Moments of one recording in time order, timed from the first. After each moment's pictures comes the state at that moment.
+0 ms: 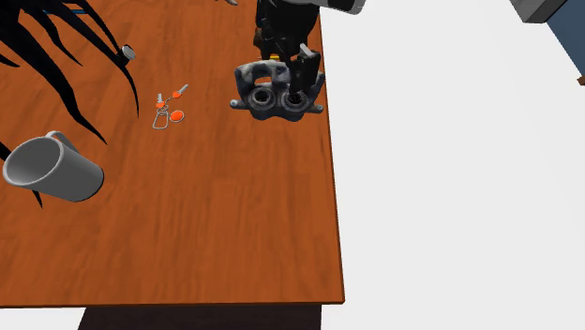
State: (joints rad) arm -0.17 0.20 -0.11 -1.87 0.23 2.08 0.54
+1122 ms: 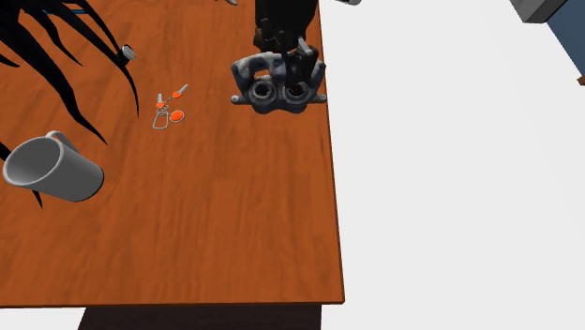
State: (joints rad) arm -0.16 0.19 -0.11 -1.85 0.22 2.06 0.55
